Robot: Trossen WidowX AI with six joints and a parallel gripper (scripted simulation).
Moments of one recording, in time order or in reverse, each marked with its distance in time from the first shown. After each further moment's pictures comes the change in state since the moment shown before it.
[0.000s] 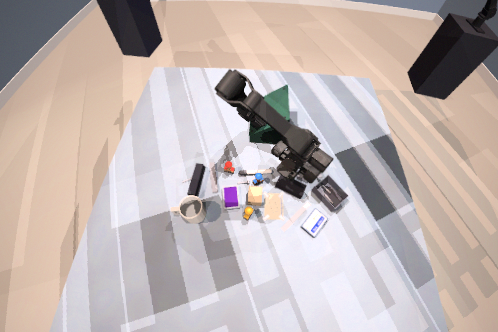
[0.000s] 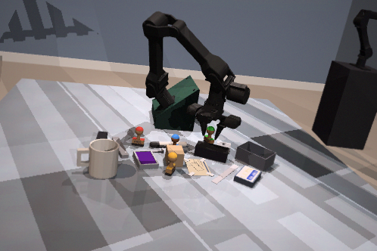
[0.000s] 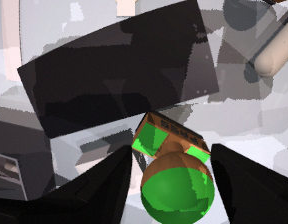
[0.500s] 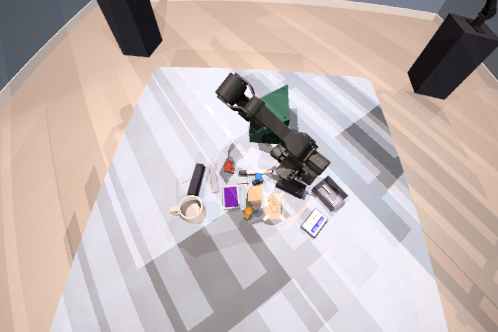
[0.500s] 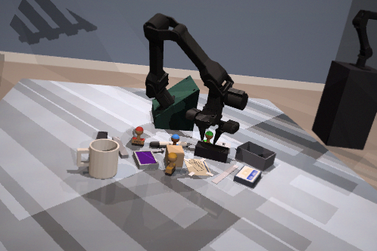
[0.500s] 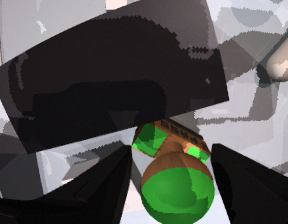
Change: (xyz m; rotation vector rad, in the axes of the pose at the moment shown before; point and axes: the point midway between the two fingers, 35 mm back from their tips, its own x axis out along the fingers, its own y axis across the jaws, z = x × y) arm 0.020 -0.002 0.000 0.000 -0.001 -0.003
